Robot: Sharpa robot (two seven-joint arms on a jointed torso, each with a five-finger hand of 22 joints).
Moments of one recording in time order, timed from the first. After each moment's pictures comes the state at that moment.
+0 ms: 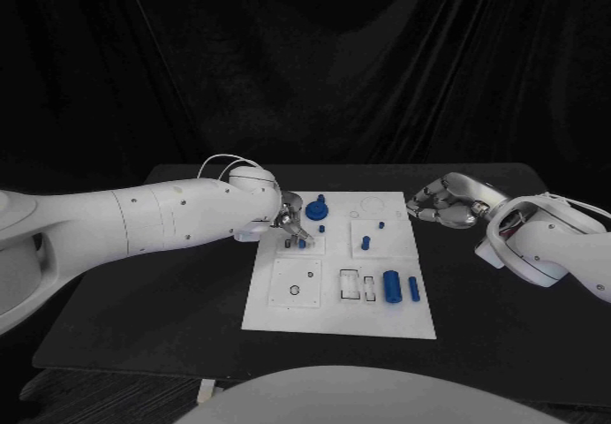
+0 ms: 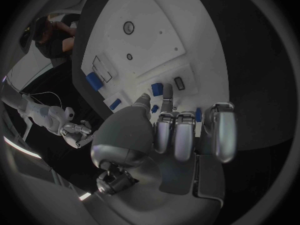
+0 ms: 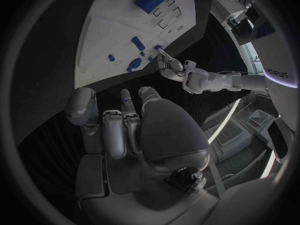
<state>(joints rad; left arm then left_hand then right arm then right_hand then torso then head) 1.26 -0.58 -0.21 1.26 -1.22 0.23 -0.46 1.09 0.11 -0.07 0.23 0.20 1.07 0.06 0.19 0.56 1.47 -0.01 1.57 1.31 1.46 -0.06 1.57 1.31 0.03 1.47 0.05 1.38 1.31 1.24 -0.92 -0.21 1.53 -1.15 -0.36 0.00 1.37 0.05 -0.03 0.28 0.65 0.92 0.13 0.15 0.12 1.46 0.06 1.56 1.31 1.46 -0.02 1.51 1.31 0.10 1.38 0.09 1.02 1.31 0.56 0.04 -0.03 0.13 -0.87</state>
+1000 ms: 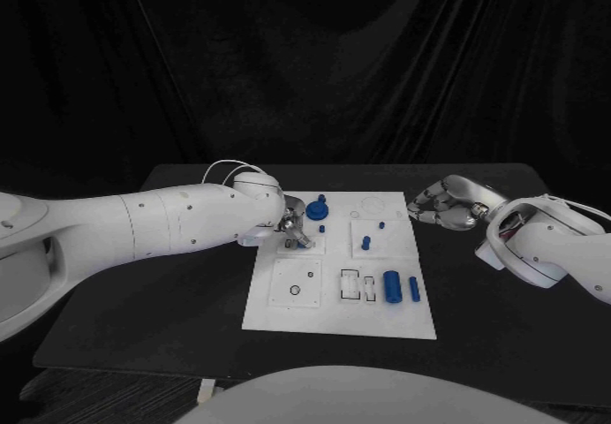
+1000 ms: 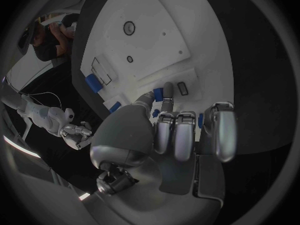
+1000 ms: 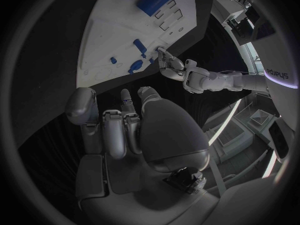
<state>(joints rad) 1.24 -0.56 -0.21 1.25 -1.22 0.22 -0.46 1.17 0.08 0.07 0.14 0.37 1.09 0.05 0.16 0.56 1.47 -0.01 1.57 1.31 1.46 -0.06 1.57 1.31 0.03 1.47 0.05 1.37 1.31 1.24 -0.92 -0.21 1.52 -1.15 -0.35 0.00 1.38 0.05 -0.02 0.28 0.65 0.92 0.13 0.15 0.12 1.46 0.06 1.56 1.31 1.46 -0.02 1.50 1.31 0.10 1.38 0.09 1.01 1.31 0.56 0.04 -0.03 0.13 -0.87</state>
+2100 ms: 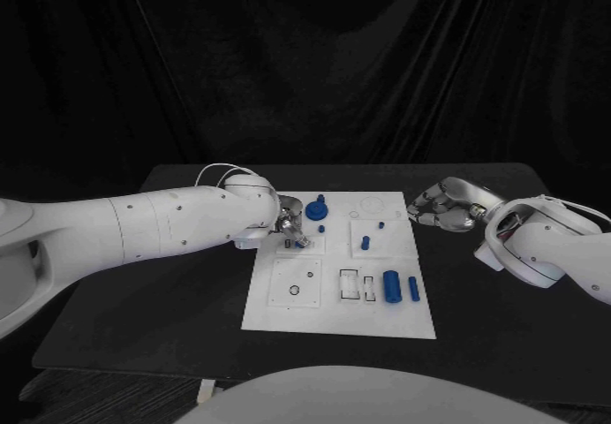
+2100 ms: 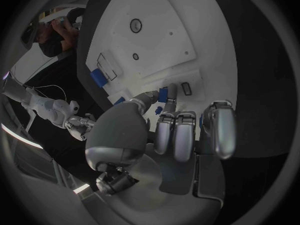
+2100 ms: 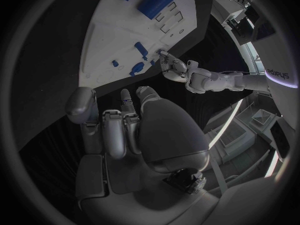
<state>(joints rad) 1.24 -0.60 -0.21 1.28 -1.17 0.16 -0.42 1.10 0.01 0.40 0.08 0.45 1.08 0.06 0.16 0.65 1.47 -0.02 1.55 1.31 1.47 -0.07 1.57 1.31 0.05 1.46 0.05 1.35 1.31 1.23 -0.92 -0.21 1.51 -1.15 -0.33 -0.01 1.40 0.06 0.00 0.27 0.65 0.92 0.13 0.15 0.12 1.46 0.06 1.56 1.31 1.46 -0.02 1.50 1.31 0.10 1.38 0.09 1.00 1.31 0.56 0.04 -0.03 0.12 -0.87</state>
